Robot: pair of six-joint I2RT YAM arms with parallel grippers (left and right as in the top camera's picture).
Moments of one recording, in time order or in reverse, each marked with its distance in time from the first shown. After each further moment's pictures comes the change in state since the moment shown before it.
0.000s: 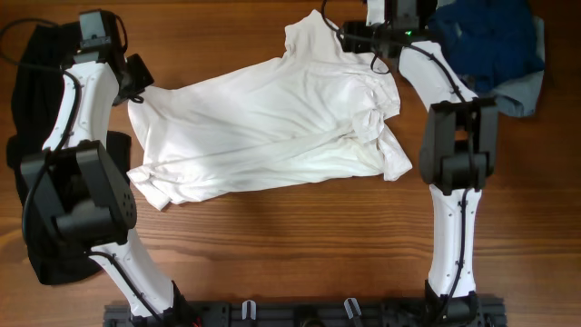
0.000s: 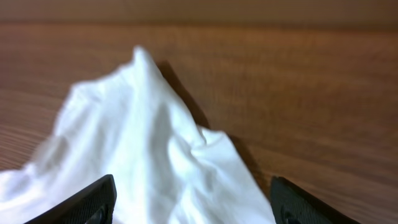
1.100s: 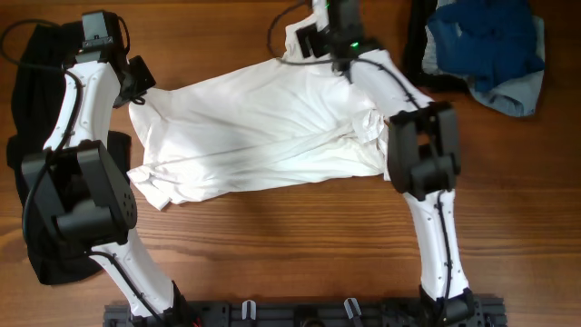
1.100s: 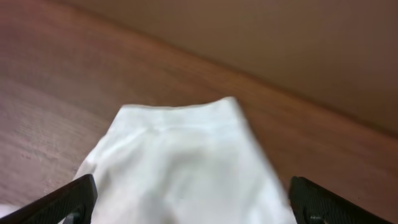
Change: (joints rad) left arm -0.005 0.000 0.000 -0.027 0.000 0.000; right arm 0.207 0.039 0.029 0.148 0.330 -0.213
